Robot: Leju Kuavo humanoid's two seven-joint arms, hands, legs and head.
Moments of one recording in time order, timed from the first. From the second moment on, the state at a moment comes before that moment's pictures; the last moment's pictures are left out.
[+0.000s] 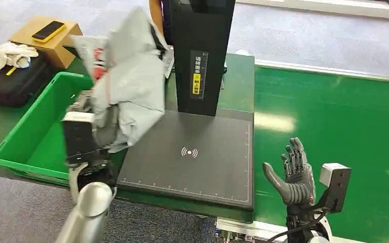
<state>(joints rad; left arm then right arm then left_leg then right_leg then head) -0.19 -0.07 -0.39 -1.43 -0.54 0.59 -0.39 0.12 0.09 -0.08 -1.63 0.01 -0.09 -0.32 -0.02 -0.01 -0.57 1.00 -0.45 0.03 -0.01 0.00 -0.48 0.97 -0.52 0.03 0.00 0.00</state>
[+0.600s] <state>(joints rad) -0.09 -0.04 0.01 -1.69 -0.54 0.64 -0.36 0.21 0.15 -0.16 -1.76 0.04 -0.05 -0.30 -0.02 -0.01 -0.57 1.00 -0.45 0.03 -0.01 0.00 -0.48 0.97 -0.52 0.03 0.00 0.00</state>
